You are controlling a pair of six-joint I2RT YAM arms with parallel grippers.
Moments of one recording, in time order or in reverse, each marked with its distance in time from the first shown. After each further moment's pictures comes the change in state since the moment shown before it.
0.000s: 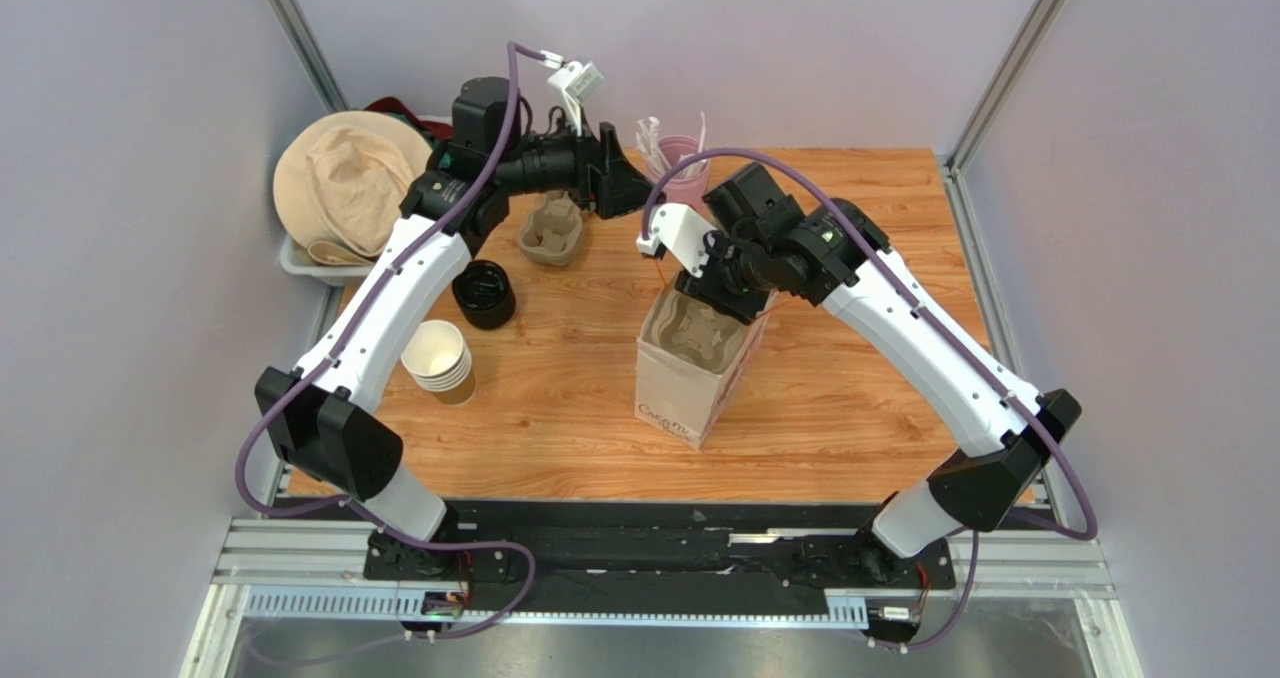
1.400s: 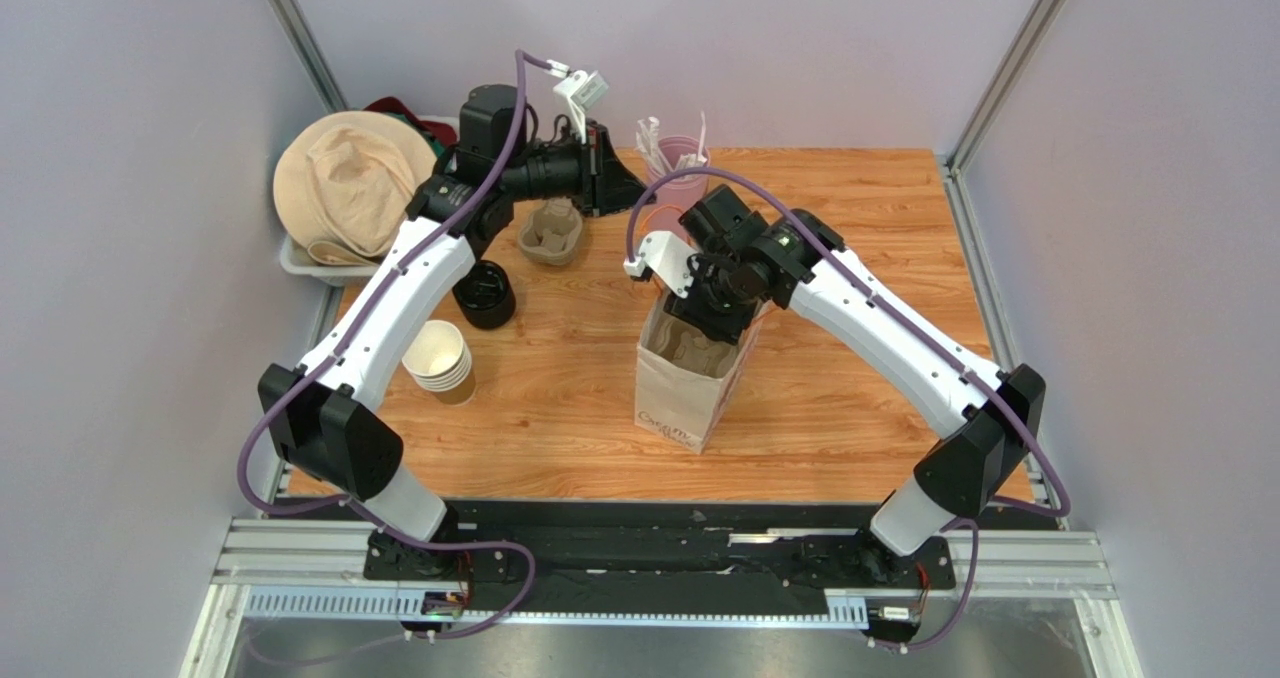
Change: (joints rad) left arm -0.008 0.000 -0.034 0.009 0.002 -0.002; right arm 0.011 0.061 -0.114 0.036 -0.039 0.031
